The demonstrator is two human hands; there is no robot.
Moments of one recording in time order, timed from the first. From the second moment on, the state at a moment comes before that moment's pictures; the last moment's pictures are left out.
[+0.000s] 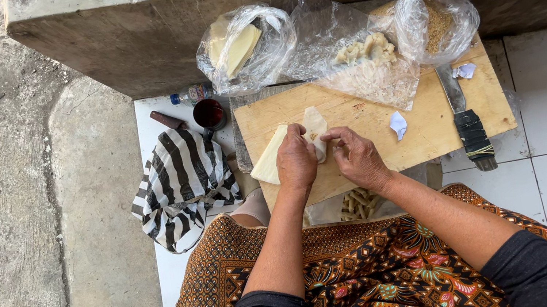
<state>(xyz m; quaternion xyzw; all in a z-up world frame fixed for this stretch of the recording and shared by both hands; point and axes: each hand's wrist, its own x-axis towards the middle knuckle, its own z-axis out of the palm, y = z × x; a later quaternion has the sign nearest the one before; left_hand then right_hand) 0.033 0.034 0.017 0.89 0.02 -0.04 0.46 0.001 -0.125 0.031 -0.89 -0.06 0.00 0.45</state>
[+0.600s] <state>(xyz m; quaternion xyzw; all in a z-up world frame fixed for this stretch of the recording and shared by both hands) 0.035 0.036 0.018 0.89 -0.06 0.02 0.46 0.010 -0.132 0.034 -0.90 -0.29 -0.14 0.29</state>
